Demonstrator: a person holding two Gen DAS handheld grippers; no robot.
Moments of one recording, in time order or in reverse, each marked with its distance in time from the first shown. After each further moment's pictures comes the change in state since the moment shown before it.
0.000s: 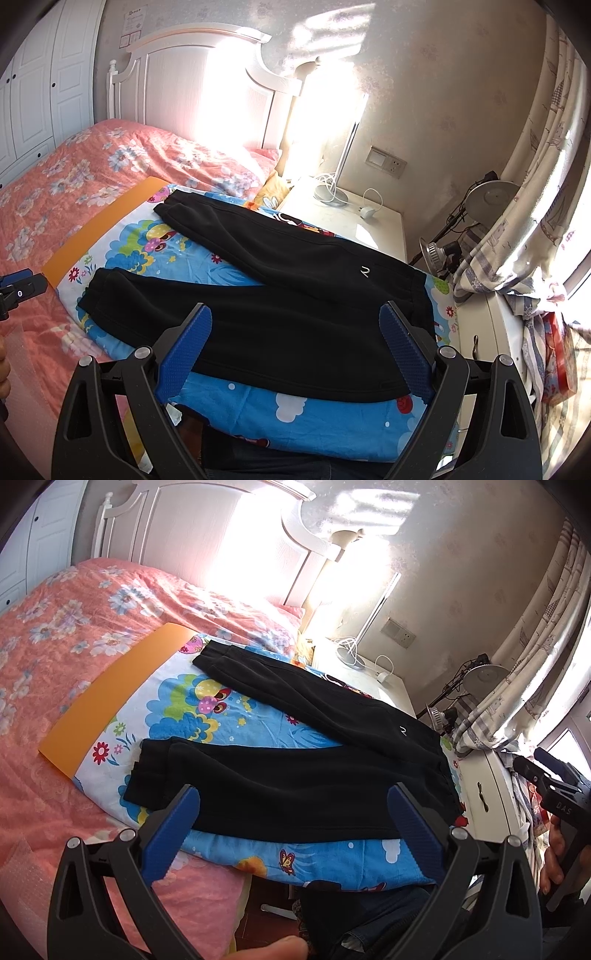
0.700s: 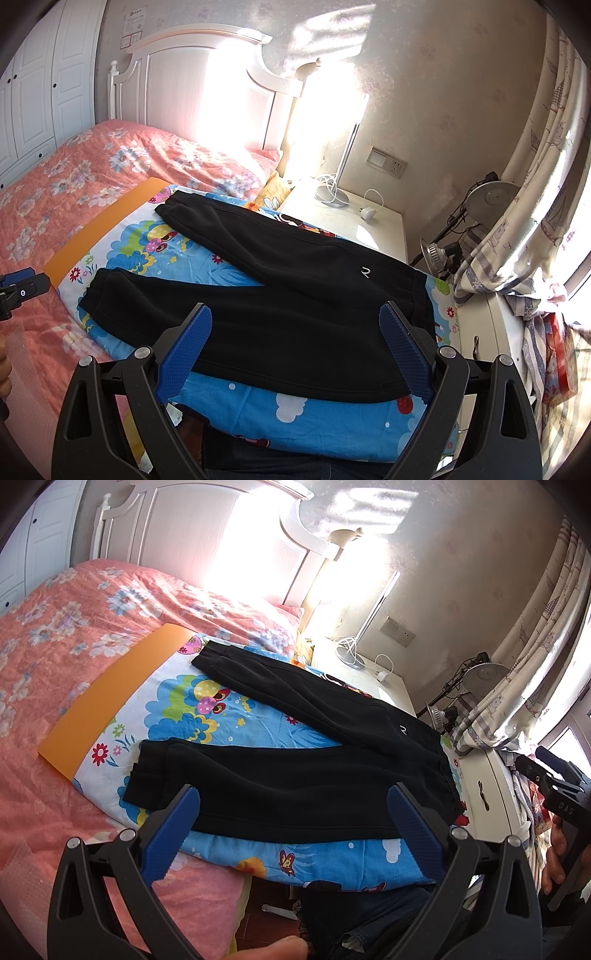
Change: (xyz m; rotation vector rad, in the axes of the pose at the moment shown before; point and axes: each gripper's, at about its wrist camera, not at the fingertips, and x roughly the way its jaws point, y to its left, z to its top) left arm 0.000 0.001 -0.001 0.006 0.001 0.001; right arm 0.004 0.000 0.006 0.002 -0.002 0.004
